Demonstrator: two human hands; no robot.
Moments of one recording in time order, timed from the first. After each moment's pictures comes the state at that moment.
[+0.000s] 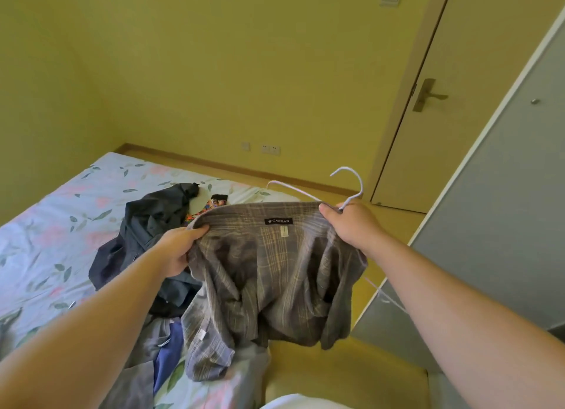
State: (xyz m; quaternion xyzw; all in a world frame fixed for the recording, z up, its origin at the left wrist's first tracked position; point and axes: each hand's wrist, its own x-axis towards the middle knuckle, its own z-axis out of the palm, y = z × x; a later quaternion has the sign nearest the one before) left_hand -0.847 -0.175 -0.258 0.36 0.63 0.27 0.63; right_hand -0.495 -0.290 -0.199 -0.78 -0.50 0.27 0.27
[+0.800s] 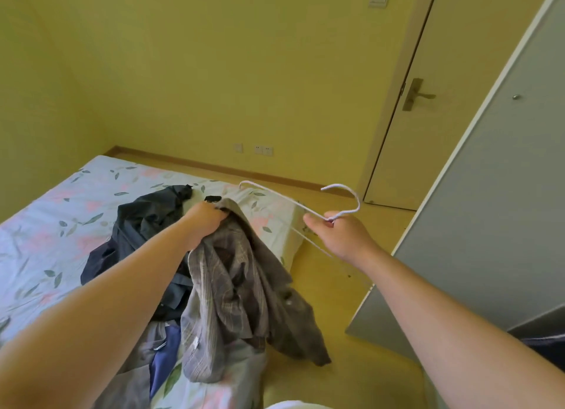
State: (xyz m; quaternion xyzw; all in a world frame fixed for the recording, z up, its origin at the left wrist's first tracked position) left_hand -0.774 -0.171 -0.208 0.51 0.68 0.24 0.47; right_hand -0.519 -0.324 -0.200 -0.74 -0.52 0.28 0.31
